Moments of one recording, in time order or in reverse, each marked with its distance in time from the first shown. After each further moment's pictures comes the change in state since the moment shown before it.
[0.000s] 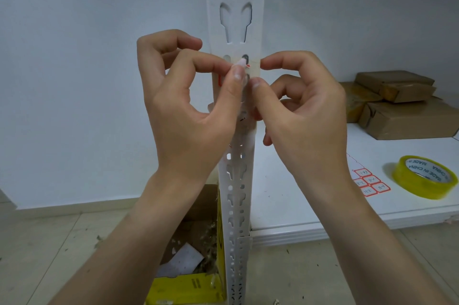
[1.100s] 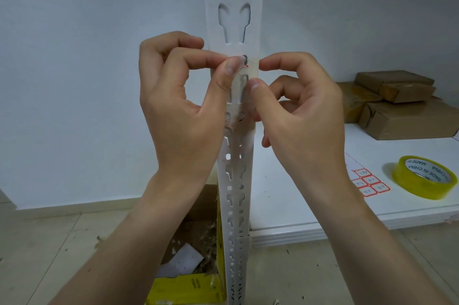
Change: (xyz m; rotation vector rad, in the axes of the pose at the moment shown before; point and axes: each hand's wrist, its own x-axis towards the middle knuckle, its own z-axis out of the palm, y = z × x) left_hand 0.002 0.001 0.002 -0.002 0.036 -0.041; right_hand -0.001 -0.001 0.000 -0.005 -0.011 0.009
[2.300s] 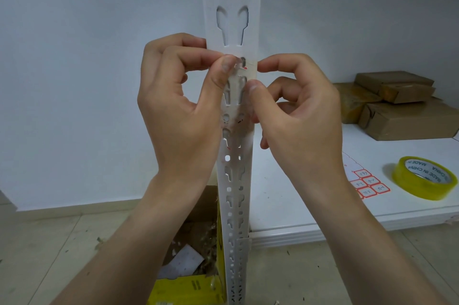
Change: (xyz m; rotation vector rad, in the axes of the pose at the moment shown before) left_hand 0.002 0.006 -0.002 -0.026 -0.007 -0.042; right_hand 0.000 -0.001 0.001 -0.016 0.003 -0.005
